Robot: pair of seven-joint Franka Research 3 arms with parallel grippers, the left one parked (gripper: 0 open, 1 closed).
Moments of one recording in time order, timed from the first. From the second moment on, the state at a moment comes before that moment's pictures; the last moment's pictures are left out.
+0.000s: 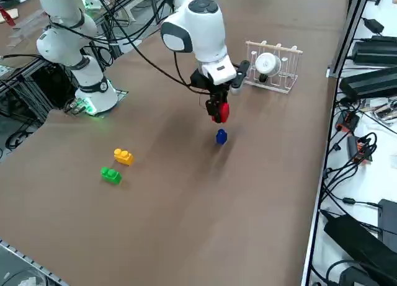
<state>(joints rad) -0.01 0.35 -0.08 -1.89 0.11 2.31 -0.16</state>
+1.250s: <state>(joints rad) -0.04 0.47 -0.07 -1.85 0.12 2.34 0.00</state>
